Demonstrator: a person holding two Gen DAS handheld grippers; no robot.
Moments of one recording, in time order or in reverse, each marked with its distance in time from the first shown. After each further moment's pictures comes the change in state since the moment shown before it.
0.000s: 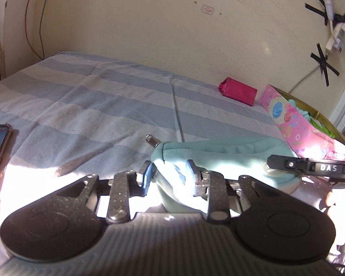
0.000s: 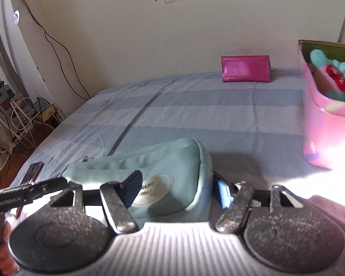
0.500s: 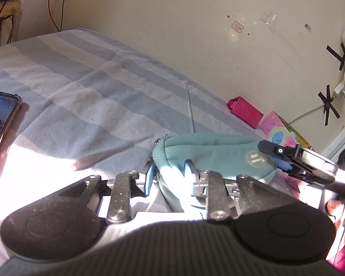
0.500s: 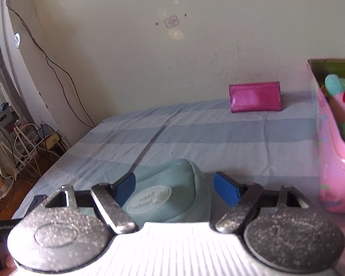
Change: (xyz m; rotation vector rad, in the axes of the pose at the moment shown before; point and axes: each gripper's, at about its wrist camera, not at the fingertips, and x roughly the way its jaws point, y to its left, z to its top) left arm -0.001 0.049 0.004 -0.254 0.001 -0.055; right arm 0.039 0.001 0.046 0.053 -0.085 0.052
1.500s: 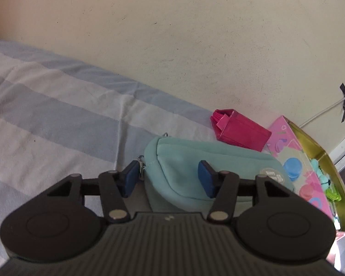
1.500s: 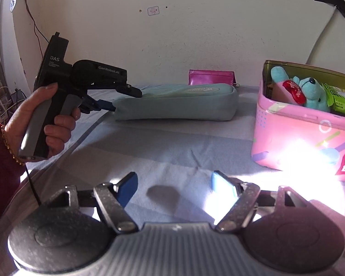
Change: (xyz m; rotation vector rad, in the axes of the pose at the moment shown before) left arm 0.188 -0.080 0.085 0.118 0.121 -0.046; right arm -0.055 -0.013 -0.056 -0.152 -0.013 -0.218
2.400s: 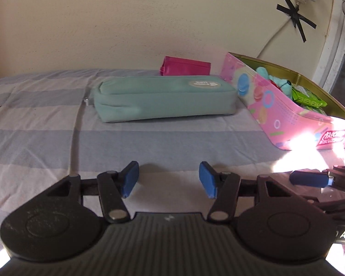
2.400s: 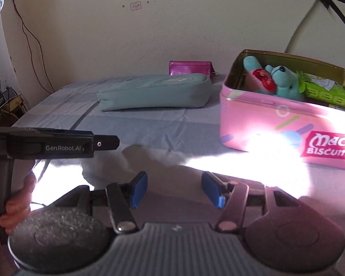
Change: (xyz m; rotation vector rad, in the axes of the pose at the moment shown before) left arm -0.073 -0.066 -0.104 0.321 -0.010 0.041; right arm -0.022 -0.014 -0.002 0.021 0.067 -0.055
